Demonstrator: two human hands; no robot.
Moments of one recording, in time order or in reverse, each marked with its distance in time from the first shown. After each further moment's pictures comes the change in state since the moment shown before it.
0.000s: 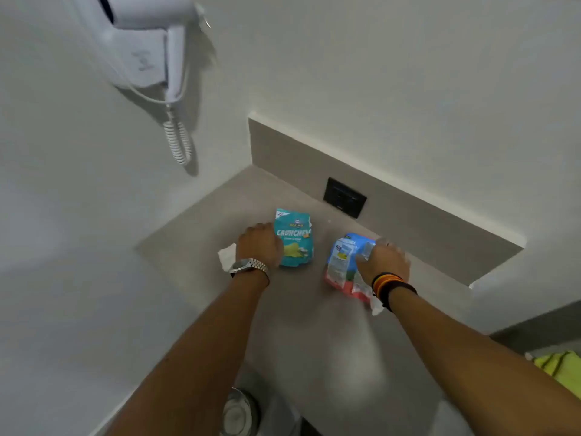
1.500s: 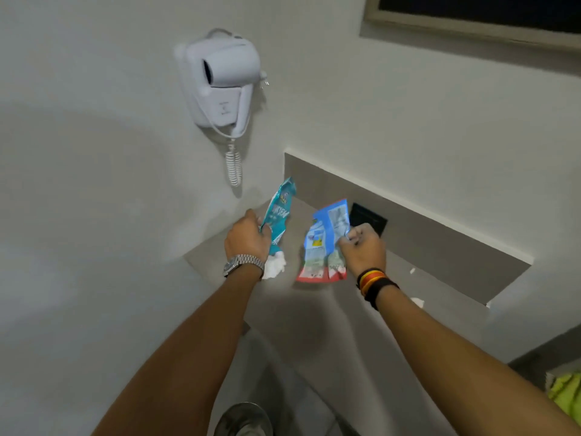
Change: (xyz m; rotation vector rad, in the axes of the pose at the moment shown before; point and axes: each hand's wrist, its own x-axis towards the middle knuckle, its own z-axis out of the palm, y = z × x) left_hand -0.052 -0.066 -0.113 -0.306 0.318 -0.246; right_hand -0.091 -0.116 -0.065 0.801 0.173 -0.101
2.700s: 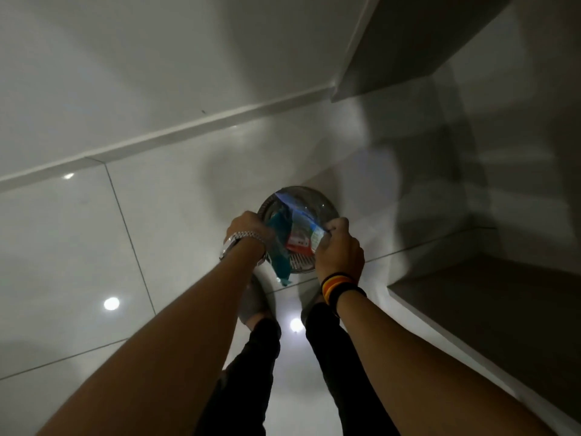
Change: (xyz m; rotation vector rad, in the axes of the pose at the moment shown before) left_hand -0.319 -0.467 0.305 -0.012 -0.698 -1.201; right_hand -0.308 0.390 0.350 -0.653 -0.861 0.090
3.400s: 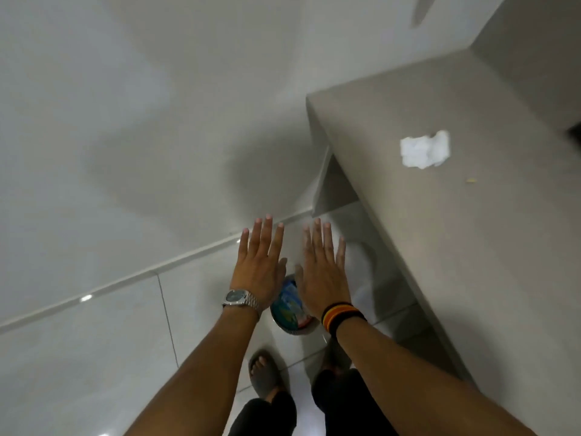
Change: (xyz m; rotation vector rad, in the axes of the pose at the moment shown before) left_hand -0.222 0.038 -0.174 0.507 0.653 0.965; right_hand -0.125 -0.143 -0.192 -0.409 0.290 -0.643
